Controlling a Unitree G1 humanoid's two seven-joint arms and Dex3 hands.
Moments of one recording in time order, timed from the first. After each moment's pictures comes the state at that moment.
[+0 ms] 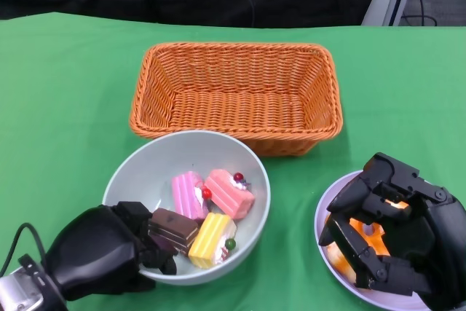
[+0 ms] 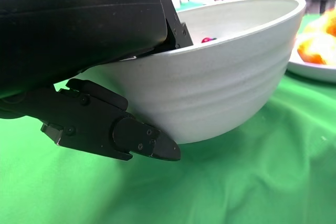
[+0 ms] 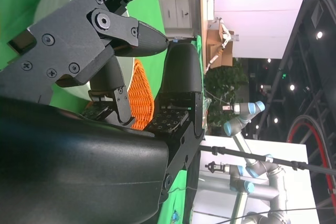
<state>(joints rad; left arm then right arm) -0.32 0.57 -0.52 0.63 1.06 -0.76 0.64 0.25 -0.01 0.13 -0.40 0.22 -0.17 0.24</state>
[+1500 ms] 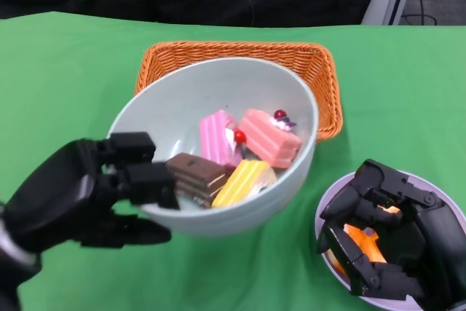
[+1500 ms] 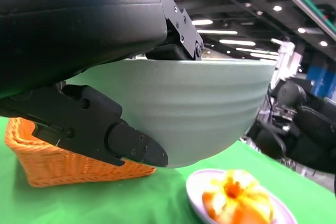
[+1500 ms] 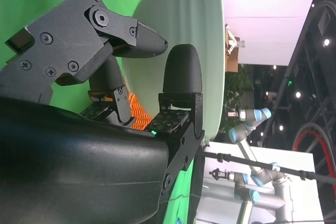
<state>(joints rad) -0.28 0.62 -0.26 0.28 0.33 -1.07 0.11 0.24 -0.02 0.14 -0.34 0.20 -0.21 0.28</state>
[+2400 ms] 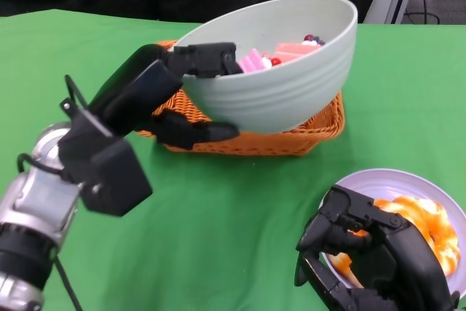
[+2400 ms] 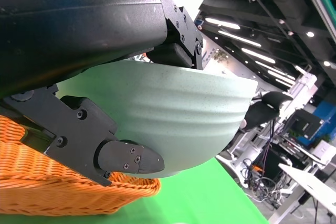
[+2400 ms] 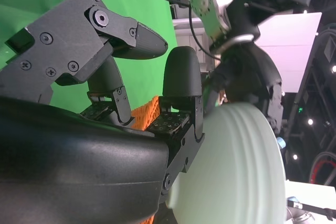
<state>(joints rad) -0.66 0.27 -0.23 0.57 0.14 -0.80 -0.23 0.26 -0.02 0.21 -0.27 0.20 -0.24 0.35</state>
